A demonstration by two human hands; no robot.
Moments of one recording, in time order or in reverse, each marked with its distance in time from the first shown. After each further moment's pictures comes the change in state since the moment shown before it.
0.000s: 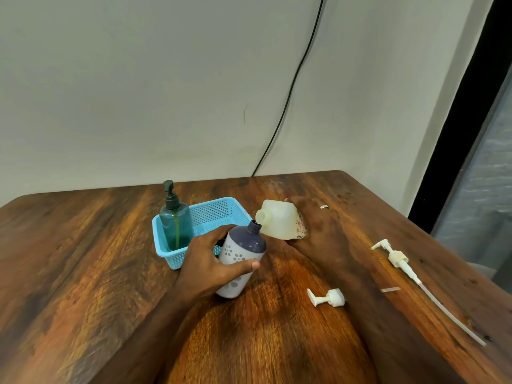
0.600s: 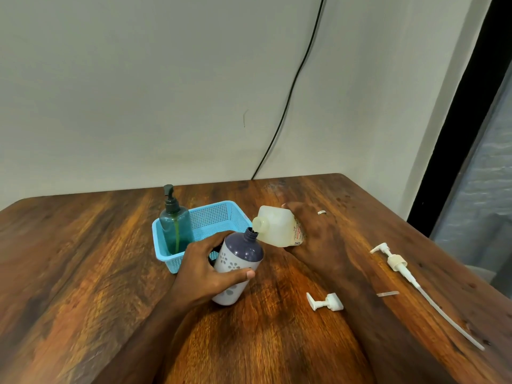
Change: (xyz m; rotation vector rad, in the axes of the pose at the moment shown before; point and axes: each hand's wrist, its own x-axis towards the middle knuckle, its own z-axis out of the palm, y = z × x) left_hand -0.005 0.003 -0.007 -0.081 -0.041 0.006; right_hand -0.002 -0.003 0.000 -0.017 0.046 -0.097
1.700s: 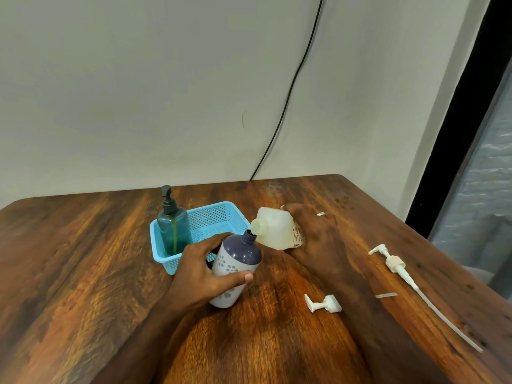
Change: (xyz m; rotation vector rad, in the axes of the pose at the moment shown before) left_hand -0.002 0.002 -0.001 0.006 -0.001 0.020; right_hand -0.001 0.001 0.000 -0.004 -0.014 -0.005
